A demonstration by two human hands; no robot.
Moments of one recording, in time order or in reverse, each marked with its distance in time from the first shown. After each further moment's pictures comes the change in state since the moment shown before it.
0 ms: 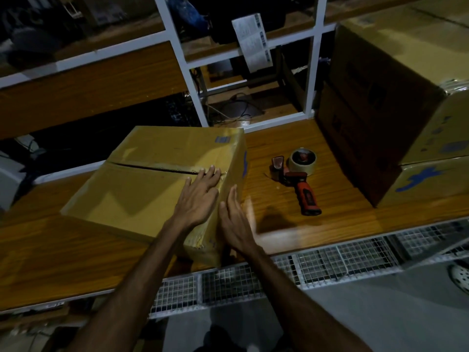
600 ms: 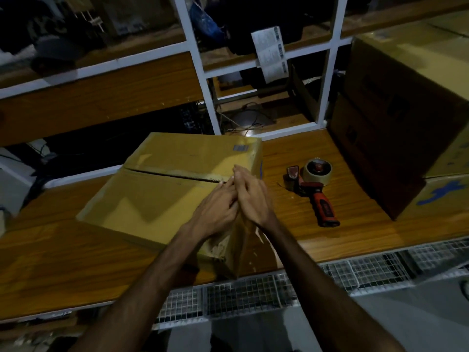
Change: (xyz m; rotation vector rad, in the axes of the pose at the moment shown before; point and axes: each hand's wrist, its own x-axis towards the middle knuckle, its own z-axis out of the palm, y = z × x) left_hand 0.004 -0.005 -0.005 -0.042 0.042 0.336; right_hand 0.048 -0.070 -0.046 -0.095 0.149 -0.225
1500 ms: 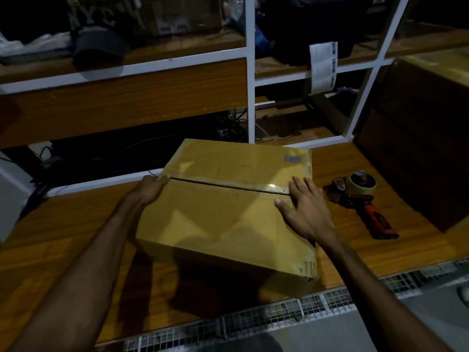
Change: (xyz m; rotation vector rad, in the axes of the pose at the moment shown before) left_hand -0.059 -0.327 -0.146 -0.350 0.122 -0.755; right_hand 0.009 -0.026 0.052 -0.742 -0.032 0.171
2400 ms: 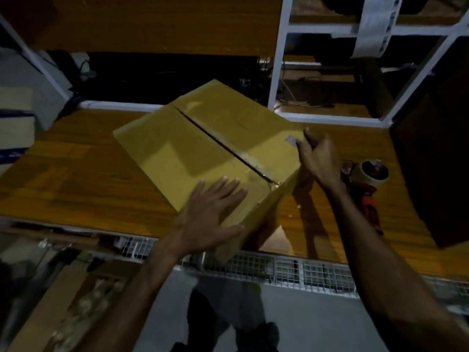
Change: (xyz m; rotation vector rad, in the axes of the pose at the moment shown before) left_hand -0.272 0.094 0.170 0.451 -0.063 0.505; right_hand 0.072 0.068 -0.022 0.438 0.013 0.008
